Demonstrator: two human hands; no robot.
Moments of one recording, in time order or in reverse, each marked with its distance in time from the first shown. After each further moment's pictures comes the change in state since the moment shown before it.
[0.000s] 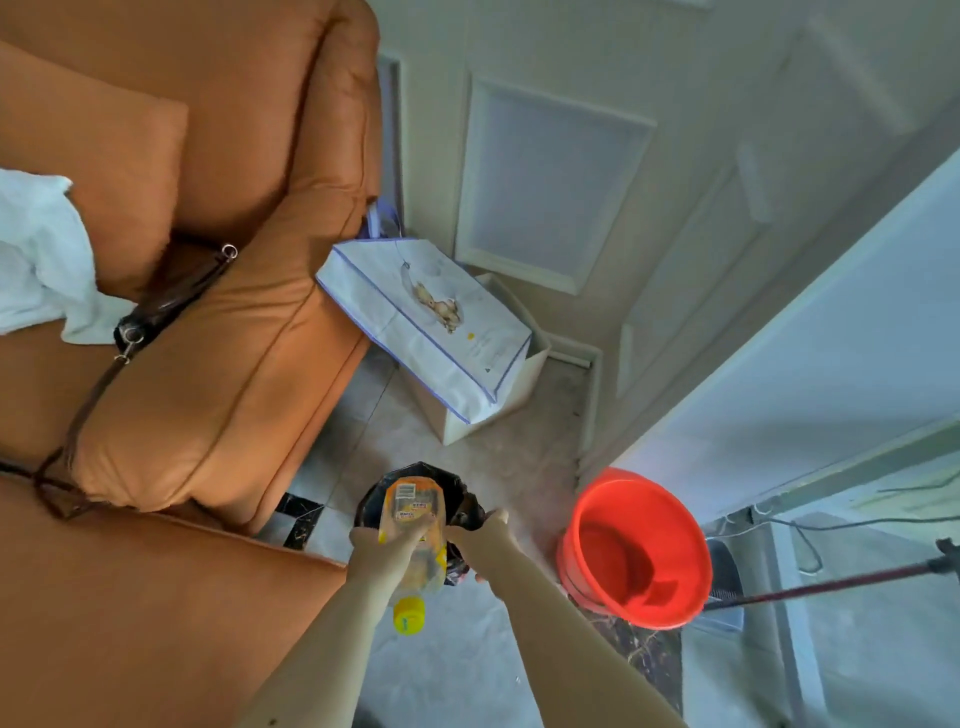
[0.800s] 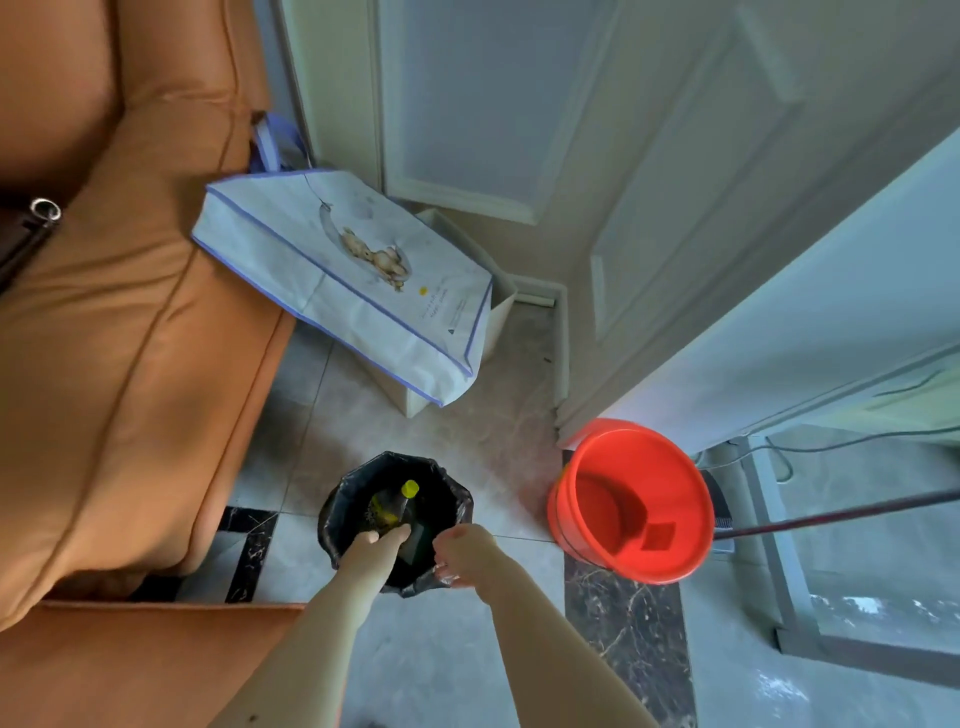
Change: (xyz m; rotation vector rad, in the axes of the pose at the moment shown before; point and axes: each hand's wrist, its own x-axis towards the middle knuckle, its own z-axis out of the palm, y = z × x) left_hand 0.150 -0.010 0.034 0.273 -0.282 -0.085; right_hand 0.121 0.015 0.040 0.060 -0.127 0.240
